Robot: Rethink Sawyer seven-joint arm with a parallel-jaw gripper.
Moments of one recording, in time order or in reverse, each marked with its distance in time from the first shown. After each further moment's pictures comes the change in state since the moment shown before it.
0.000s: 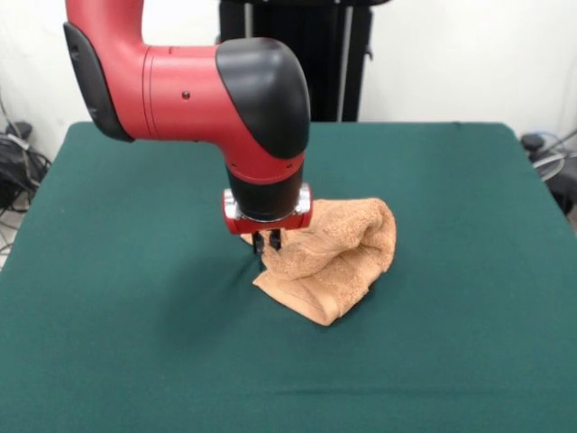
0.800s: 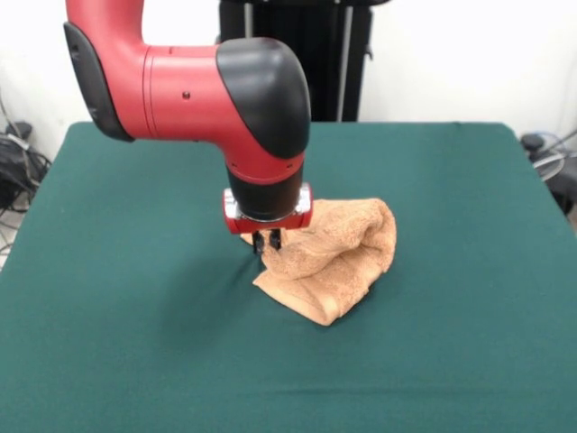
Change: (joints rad) arm 0.000 -0.001 0.001 0.000 -0.001 0.003 0.000
